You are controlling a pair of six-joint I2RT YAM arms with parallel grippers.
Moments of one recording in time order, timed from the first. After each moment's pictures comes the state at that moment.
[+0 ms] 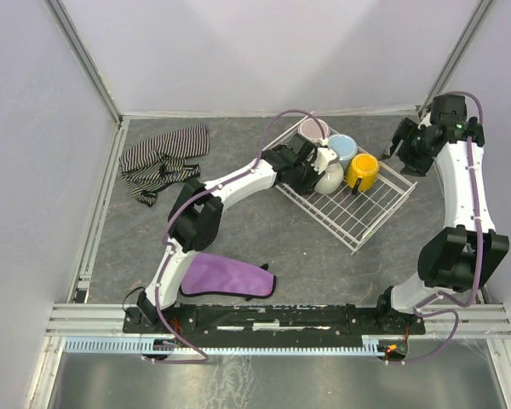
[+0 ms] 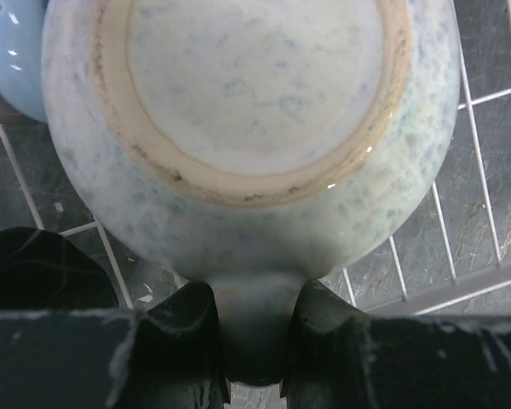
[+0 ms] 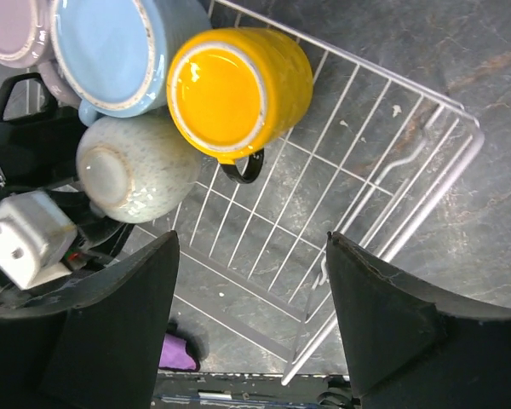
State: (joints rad) left arm -0.80 2.27 1.94 -0.51 0.24 0.21; right arm -0.20 1.57 1.62 -1.05 -0.20 0.38
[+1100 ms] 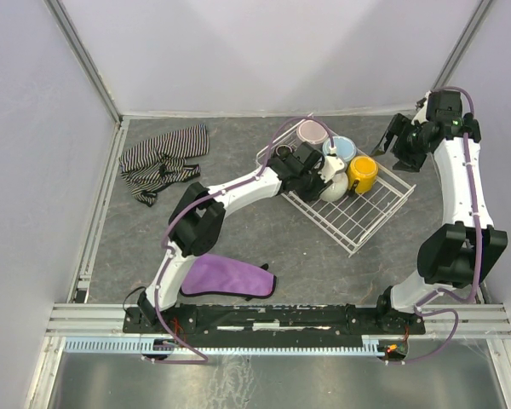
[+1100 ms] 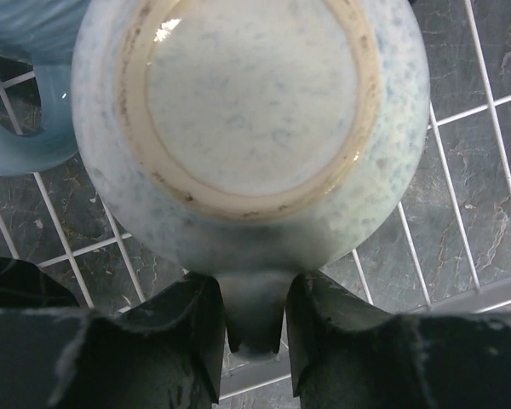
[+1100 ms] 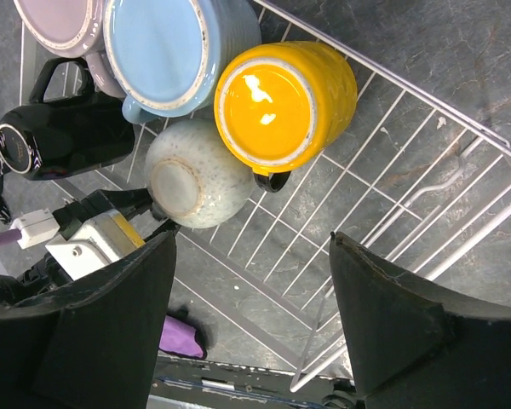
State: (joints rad) left arm -0.85 2.25 1.87 -0.46 0.18 0.25; right arm -0.17 1.61 1.67 -1.05 -0.29 0.35
